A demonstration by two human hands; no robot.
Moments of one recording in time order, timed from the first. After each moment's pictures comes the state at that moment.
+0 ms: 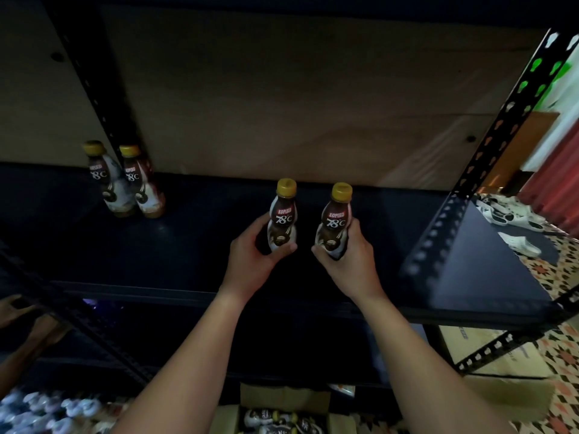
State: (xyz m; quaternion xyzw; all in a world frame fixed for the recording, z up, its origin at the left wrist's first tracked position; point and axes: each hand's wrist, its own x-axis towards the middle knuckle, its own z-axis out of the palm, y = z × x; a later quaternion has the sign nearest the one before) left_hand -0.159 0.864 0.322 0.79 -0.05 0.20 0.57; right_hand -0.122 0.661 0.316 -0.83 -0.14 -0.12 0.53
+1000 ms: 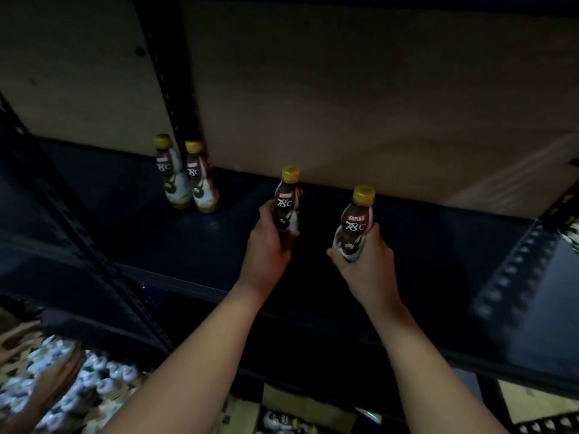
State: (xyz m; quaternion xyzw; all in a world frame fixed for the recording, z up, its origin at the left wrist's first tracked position) left_hand -0.138 0.922 0.319 0.85 0.05 0.29 0.43; right_hand -0.102 0.729 0.324 -0.87 -0.14 -0.13 0.46
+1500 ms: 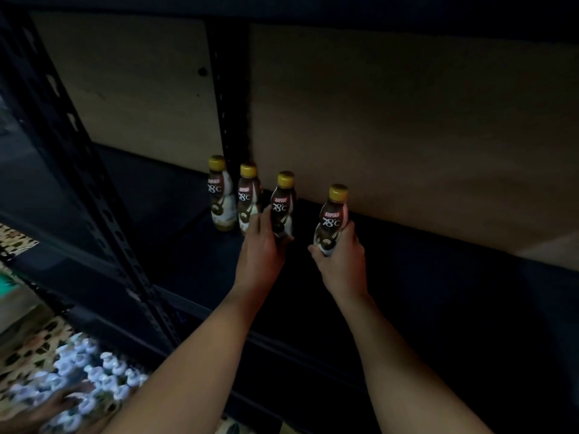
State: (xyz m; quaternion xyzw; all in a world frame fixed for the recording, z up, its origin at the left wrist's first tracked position) left_hand -0.114 1.028 0.320 0.88 0.15 0.32 0.32; right_hand -0.054 0.882 0.326 -0.86 -0.16 -0.09 0.48
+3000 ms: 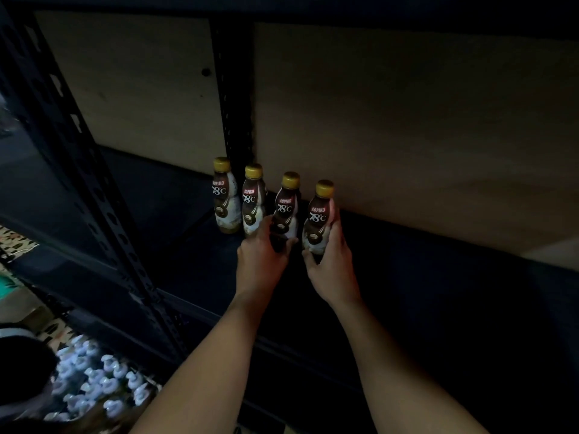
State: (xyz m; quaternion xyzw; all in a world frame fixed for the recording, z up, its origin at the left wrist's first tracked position) left_hand -0.119 1.031 0.320 0.84 0.21 0.36 0.34; right_hand -0.060 0.900 0.315 -0.83 -0.23 -0.03 0.50
